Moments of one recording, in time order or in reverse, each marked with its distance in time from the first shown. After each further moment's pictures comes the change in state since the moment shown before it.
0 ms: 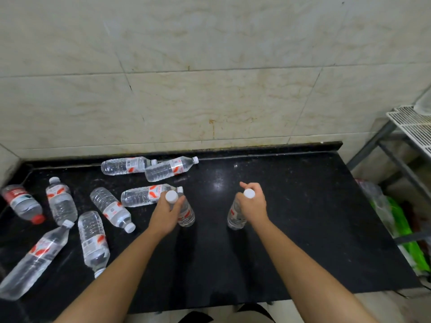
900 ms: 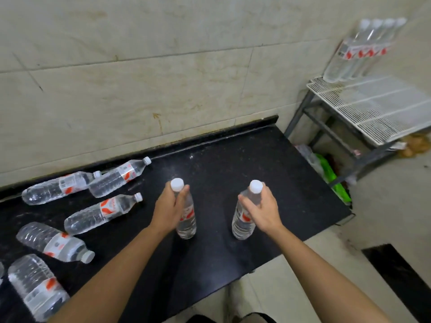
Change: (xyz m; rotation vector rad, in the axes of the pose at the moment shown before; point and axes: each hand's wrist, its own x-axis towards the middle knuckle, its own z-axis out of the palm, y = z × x) left_hand 0.007 0.050 0.065 -0.026 -0.240 0.309; right_hand -0.063 0.054 -0.085 -0.265 0.316 -0.070
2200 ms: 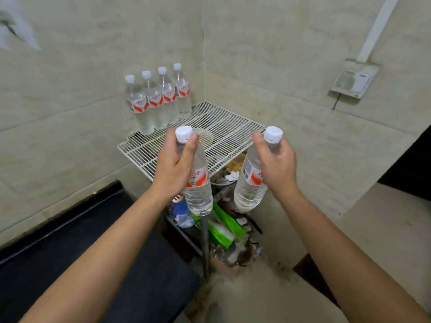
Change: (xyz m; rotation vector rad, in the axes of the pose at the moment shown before) left_hand 0.068 0.504 0.502 -0.271 -0.163 0.777; right_hand 0.194 0.159 -0.578 0.483 0.704 -0.170
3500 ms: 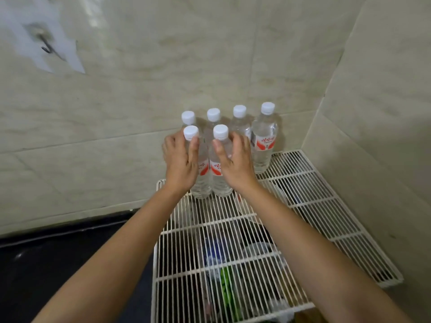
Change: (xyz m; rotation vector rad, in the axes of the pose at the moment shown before) left_hand 0.247 -0.229 -0.030 0.686 0.502 -0.265; right_hand 0.258 0.095 0.347 -0.119 -0.863 -0.262
